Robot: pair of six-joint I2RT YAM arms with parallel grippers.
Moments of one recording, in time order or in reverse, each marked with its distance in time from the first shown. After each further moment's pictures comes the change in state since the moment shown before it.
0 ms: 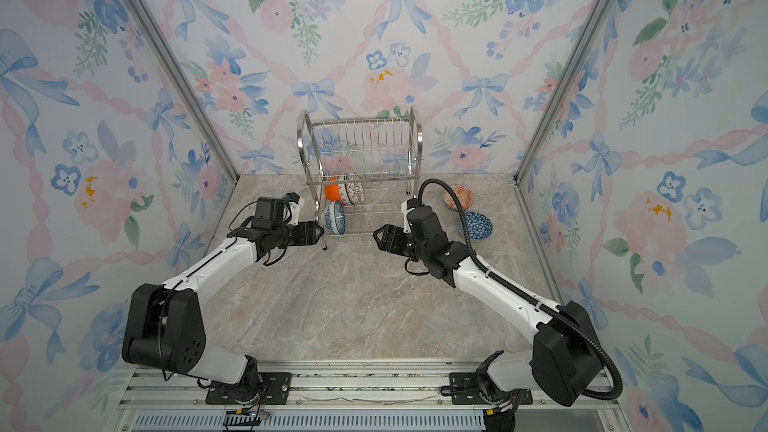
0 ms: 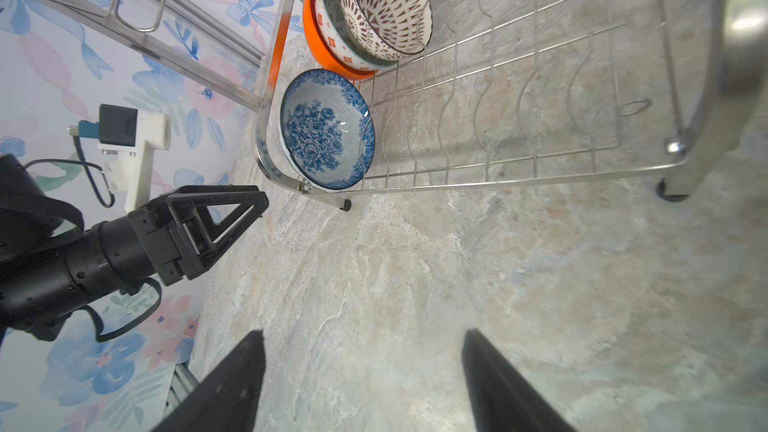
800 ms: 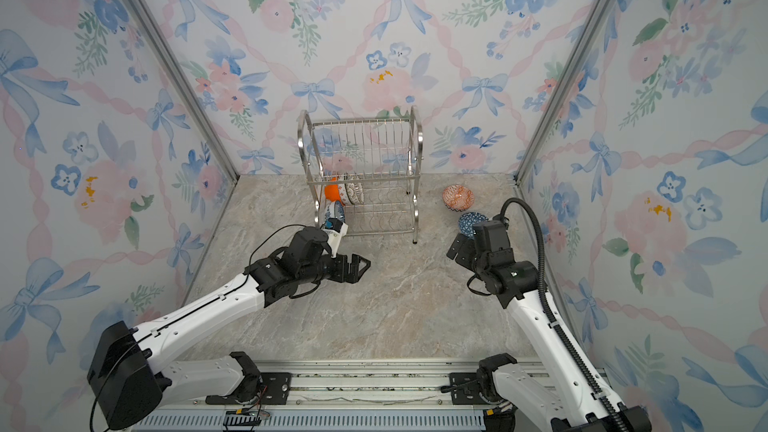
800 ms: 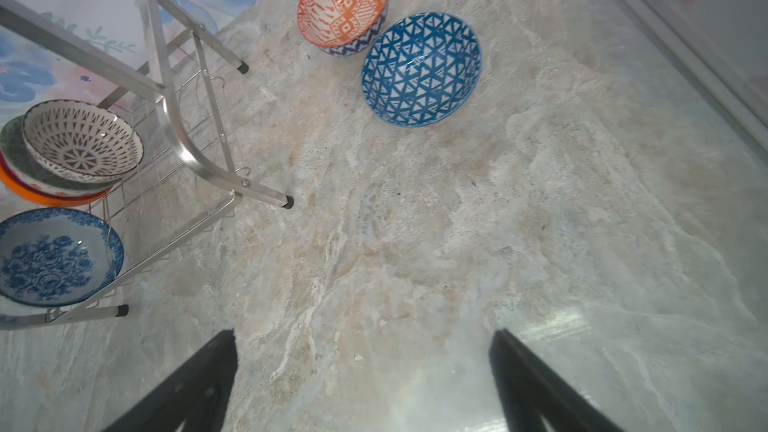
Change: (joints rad) left arm -0.584 -0.190 -0.073 -0.006 -0.185 -0.273; right arm -0.423 -0.366 -0.060 -0.556 0.284 -0.082
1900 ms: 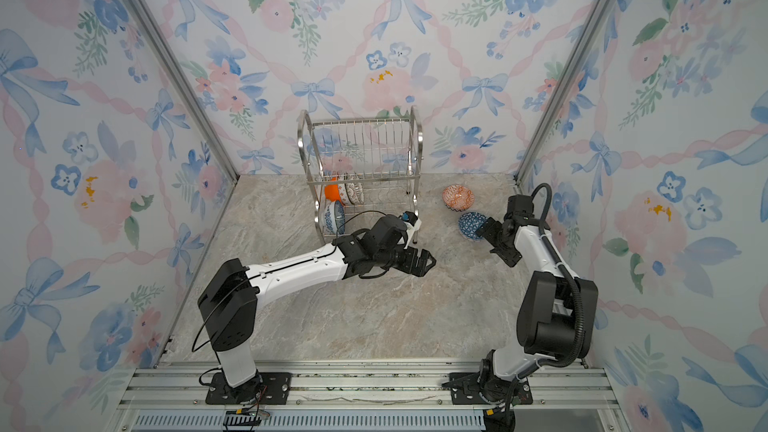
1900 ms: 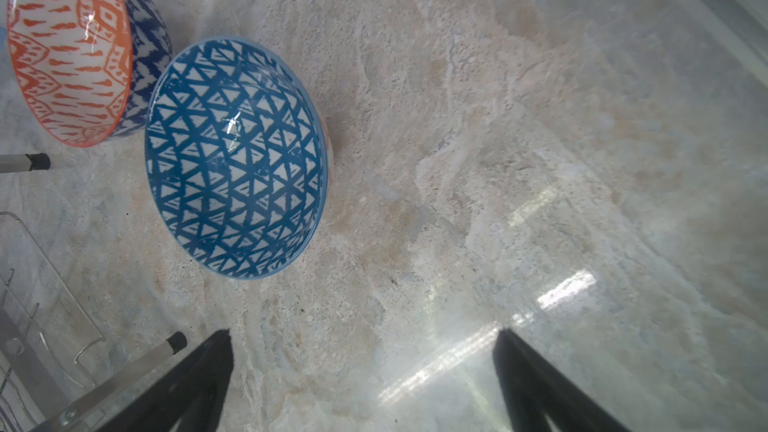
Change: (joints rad) left arm -0.185 0.571 0.526 0.043 0.047 0.013; right arm -0.424 0.647 0.224 0.107 -0.267 -0.067
